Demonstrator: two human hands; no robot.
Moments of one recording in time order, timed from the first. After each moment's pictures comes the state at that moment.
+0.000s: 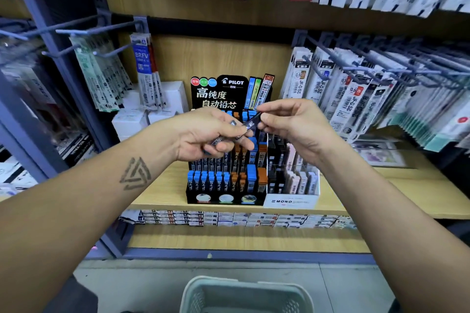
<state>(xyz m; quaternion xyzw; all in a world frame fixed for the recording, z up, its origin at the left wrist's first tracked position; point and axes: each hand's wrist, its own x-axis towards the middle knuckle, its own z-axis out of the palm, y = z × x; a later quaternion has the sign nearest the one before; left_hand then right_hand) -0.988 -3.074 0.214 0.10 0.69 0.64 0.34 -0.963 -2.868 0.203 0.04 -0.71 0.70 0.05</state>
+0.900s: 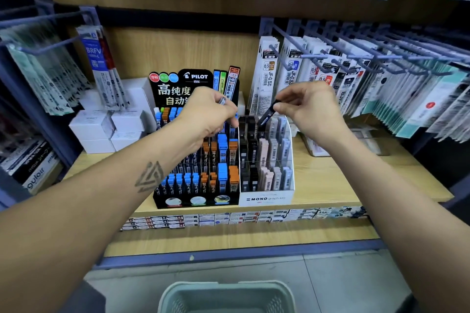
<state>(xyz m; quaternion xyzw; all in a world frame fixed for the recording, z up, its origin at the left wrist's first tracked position) -1.002 -2.997 0.209 0.08 0.80 0.59 0.08 -0.968 -2.789 0.208 -0.01 -0.89 0.39 0.23</state>
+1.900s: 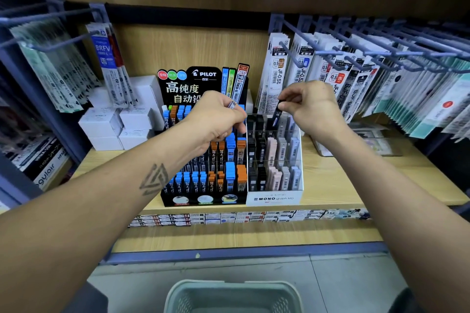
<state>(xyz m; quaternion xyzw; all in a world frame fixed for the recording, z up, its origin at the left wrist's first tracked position) -0.998 -3.000 0.204 0.08 0.79 0.60 0.12 -0.987 -2.796 0.203 -0.01 -0.93 0.29 0.22</state>
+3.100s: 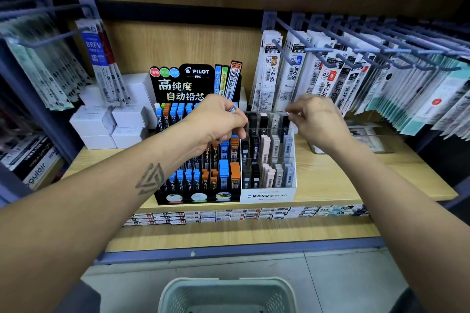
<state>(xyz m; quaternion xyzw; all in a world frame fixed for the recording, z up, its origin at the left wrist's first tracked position) -0.996 -2.992 0.200 0.10 0.80 0.57 0.17 -0.982 -2.756 0.171 0.02 -0.97 0.09 0.21</state>
